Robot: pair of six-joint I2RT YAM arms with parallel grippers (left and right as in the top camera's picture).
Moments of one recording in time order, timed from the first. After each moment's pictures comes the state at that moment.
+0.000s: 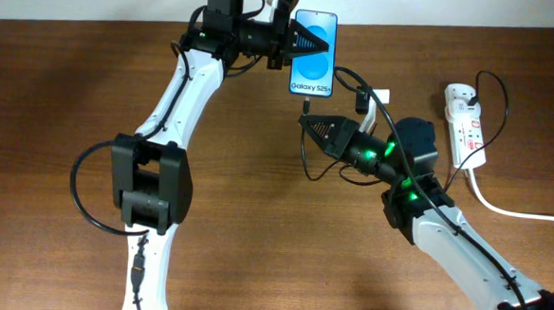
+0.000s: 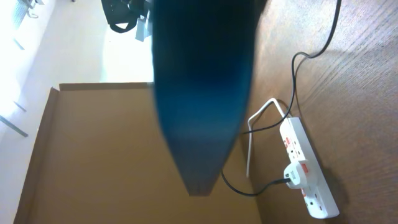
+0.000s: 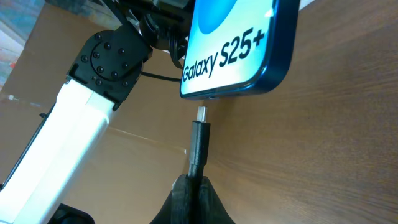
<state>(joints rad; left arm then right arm) -0.27 2.37 2.18 -0.28 1.39 -0.92 0.29 1.41 0.73 0.54 -0.69 1.05</state>
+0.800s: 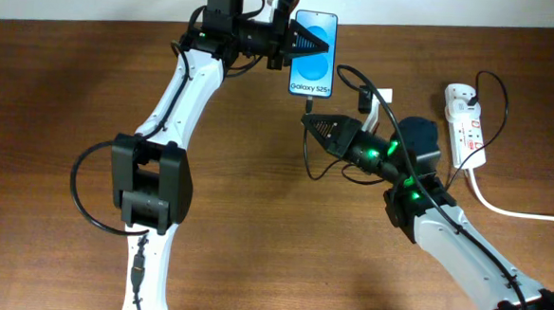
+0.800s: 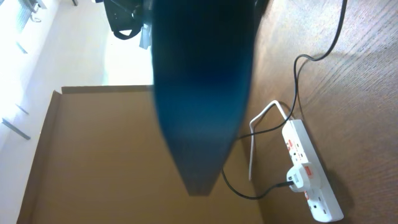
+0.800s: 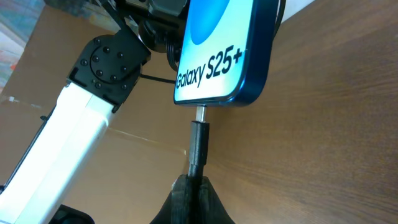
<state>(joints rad) -0.27 2.37 2.18 -0.28 1.41 -0.92 0.27 1.42 0.73 0.55 -0.71 1.05</state>
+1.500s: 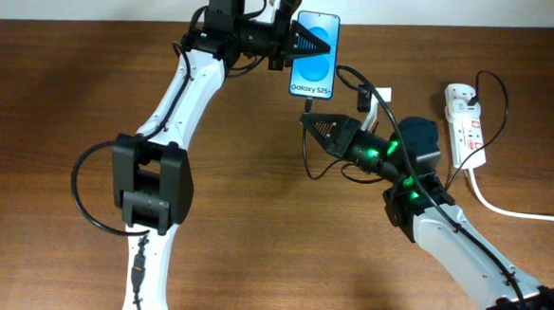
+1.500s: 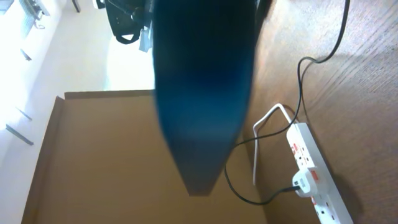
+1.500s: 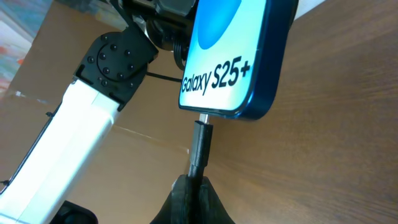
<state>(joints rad) -0.27 2.37 2.18 -0.28 1.43 -0.92 0.27 1.43 0.73 0.59 -0.73 1.05</state>
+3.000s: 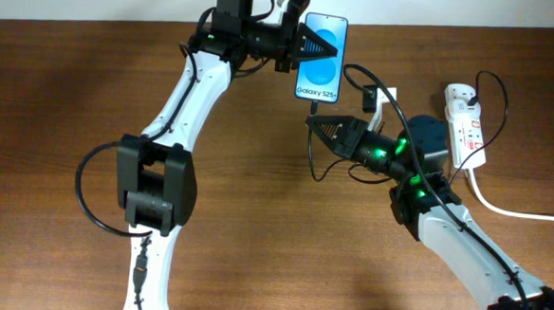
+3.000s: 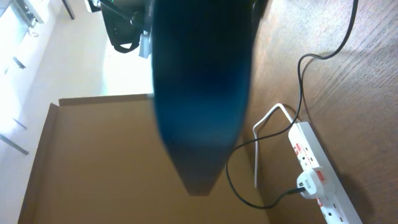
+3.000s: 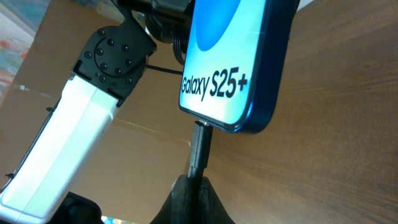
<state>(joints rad) -0.30 2.37 2.18 -0.27 1.42 -0.90 0.22 1.43 0.73 0.57 -0.80 1.04</state>
